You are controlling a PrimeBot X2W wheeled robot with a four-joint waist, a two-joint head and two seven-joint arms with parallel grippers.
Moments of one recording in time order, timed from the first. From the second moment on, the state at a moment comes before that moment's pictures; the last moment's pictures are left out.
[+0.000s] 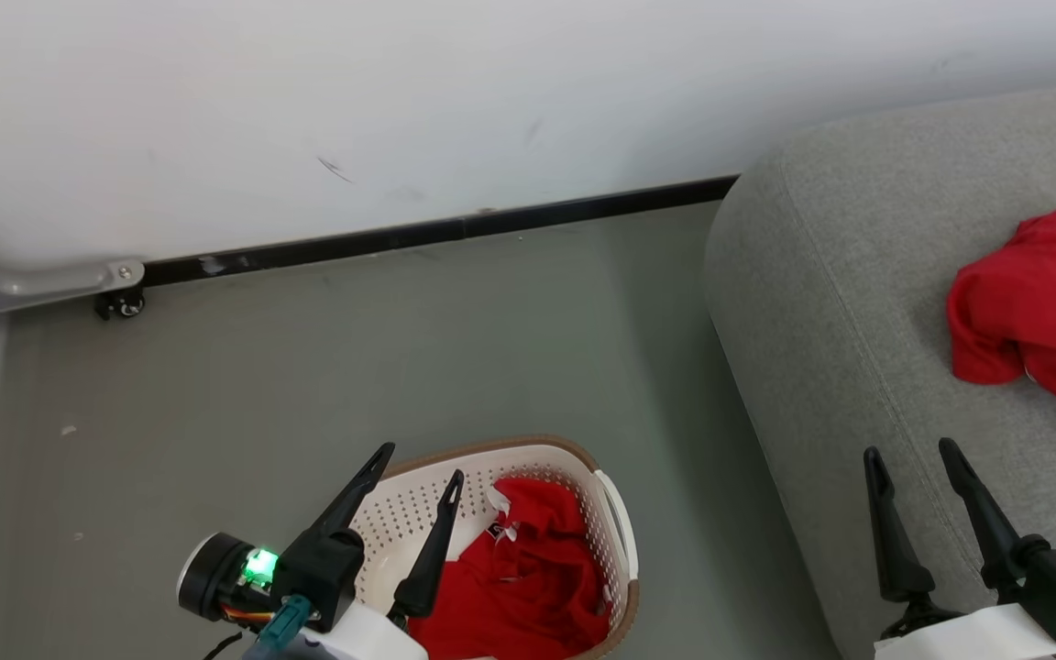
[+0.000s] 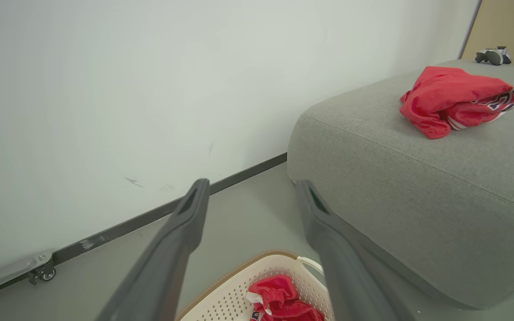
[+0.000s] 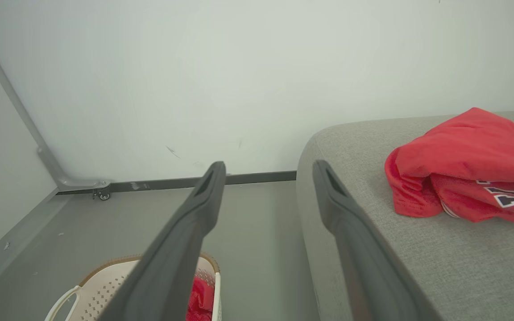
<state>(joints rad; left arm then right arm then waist) -0.13 0.20 -0.44 0.23 -0.17 0.03 -0.24 0.11 -0.04 -0.09 0.07 0.09 0.12 -0.14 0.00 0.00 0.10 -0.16</state>
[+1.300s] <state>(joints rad) -0.43 0.19 -0.47 0.44 -0.08 0.01 -0.21 -0.11 -0.04 -0.10 0.02 0.11 0.12 -0.20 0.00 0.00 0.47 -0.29</state>
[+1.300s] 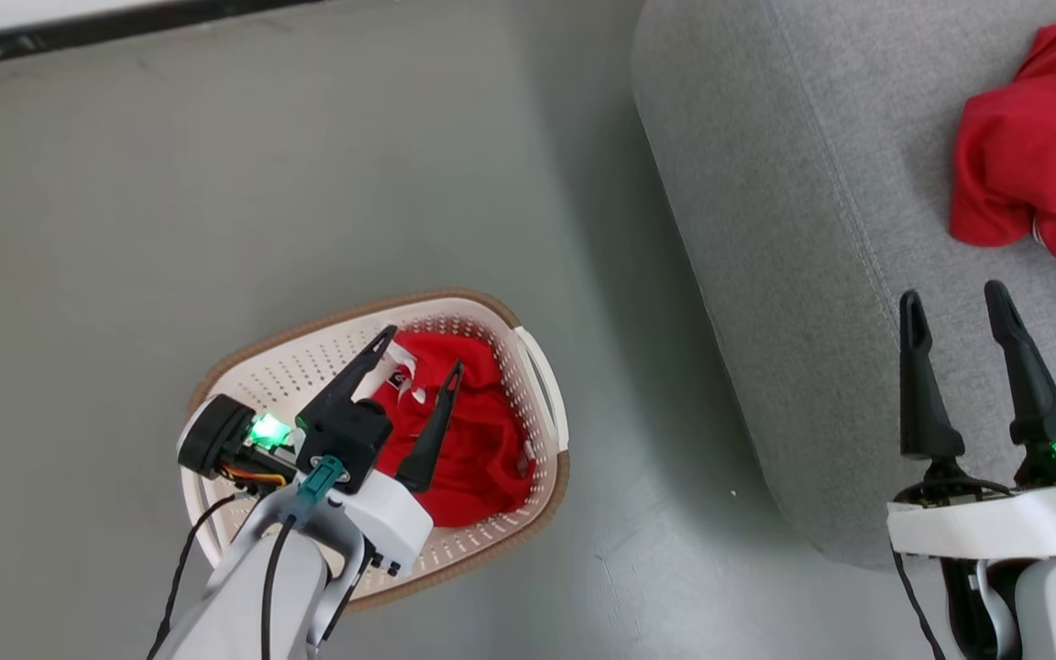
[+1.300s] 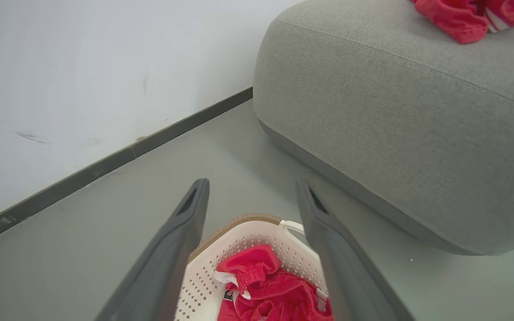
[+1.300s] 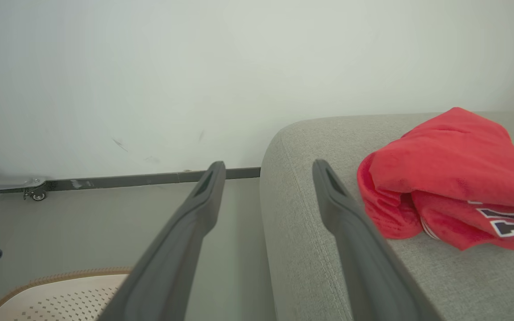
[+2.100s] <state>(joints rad) -0.54 0.21 -0.49 0.51 -0.04 0.01 -0.21 -0.21 -0.04 -0.06 0.08 0.15 0.12 -0.23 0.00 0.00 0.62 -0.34</state>
